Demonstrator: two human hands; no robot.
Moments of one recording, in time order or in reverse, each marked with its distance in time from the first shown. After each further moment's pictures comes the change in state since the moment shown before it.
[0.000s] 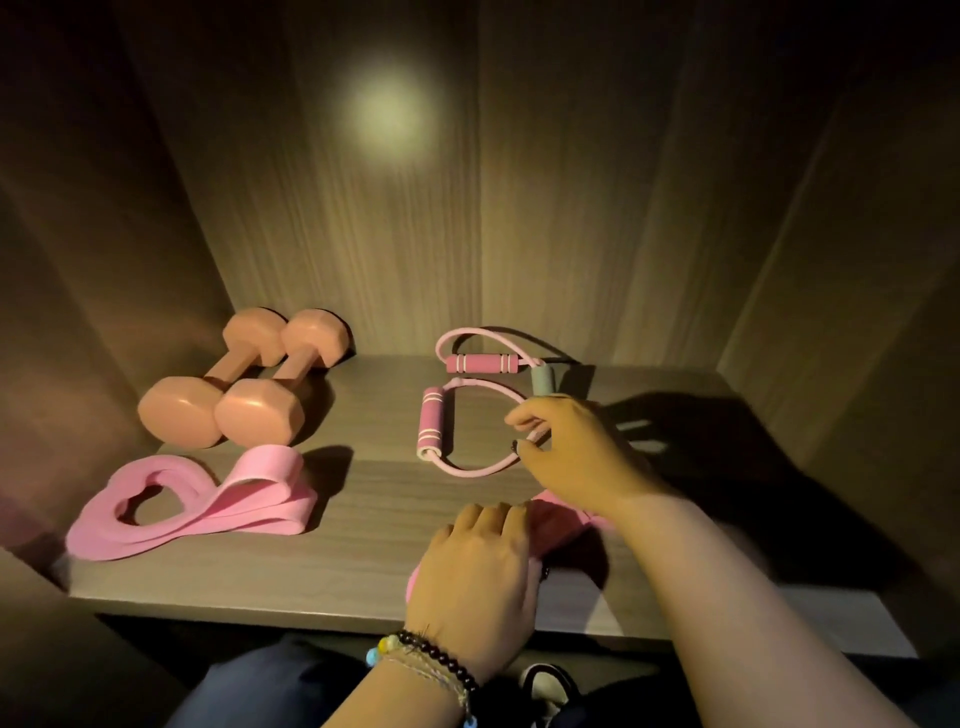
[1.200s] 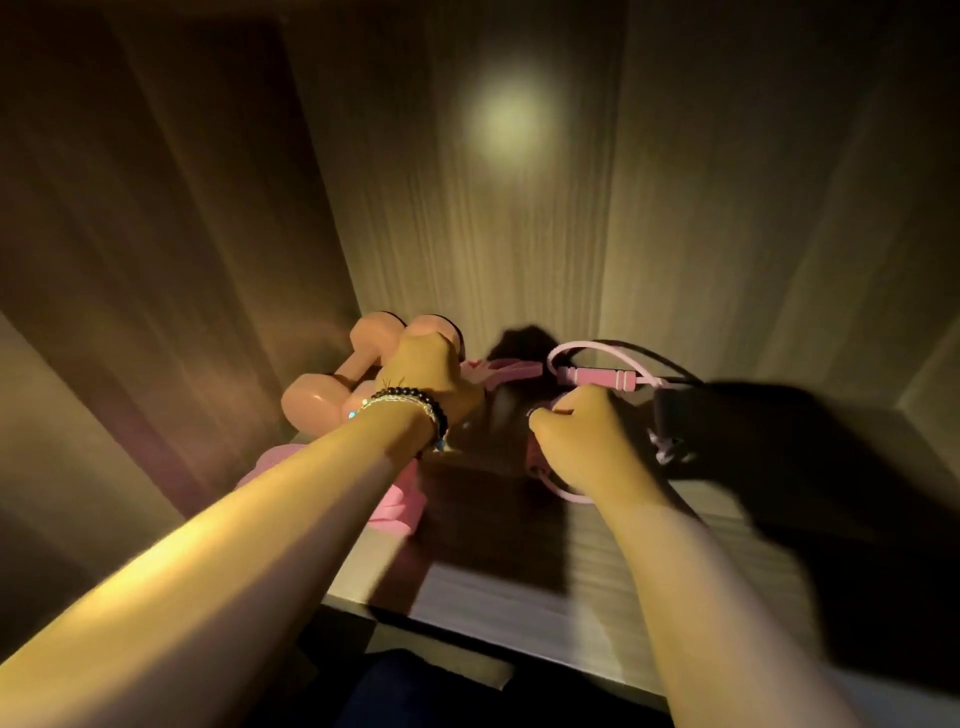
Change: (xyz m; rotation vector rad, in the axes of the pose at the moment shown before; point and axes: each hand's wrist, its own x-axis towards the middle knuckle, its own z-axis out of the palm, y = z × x) left_hand 0.098 -0.158 -0.085 -0.061 0.221 -0.546; right_hand 0.039 -0.081 0.046 0.260 0.041 0.200
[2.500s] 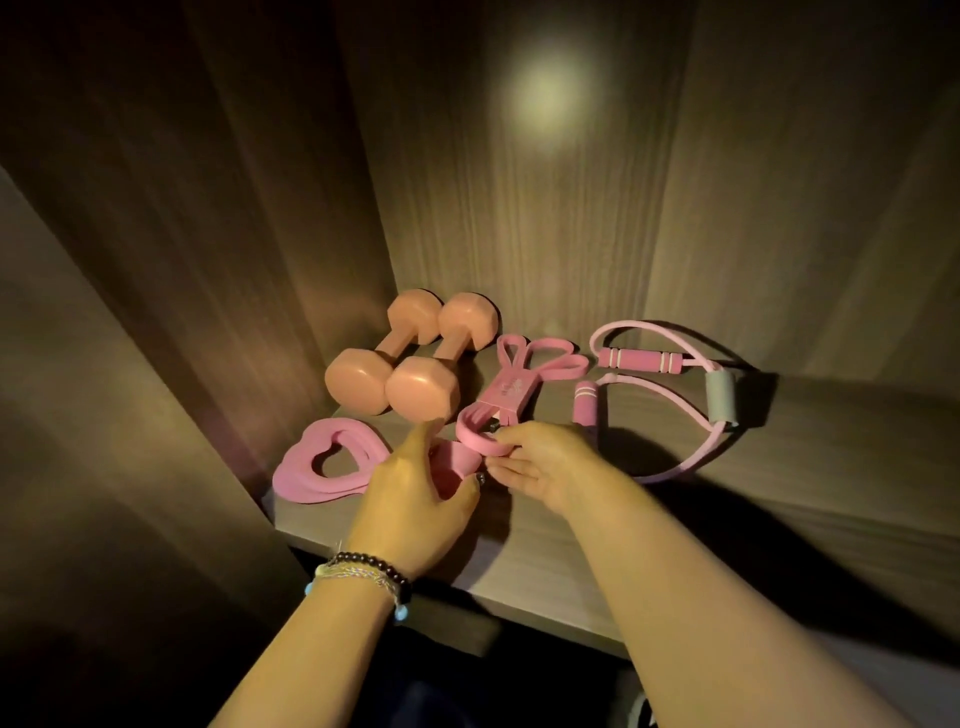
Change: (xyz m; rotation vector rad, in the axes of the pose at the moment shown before) left_hand -0.121 -0.068 0.013 -0.375 0.023 -0.003; right_hand 0.003 -0.006 0.081 0.803 -0.375 0.567
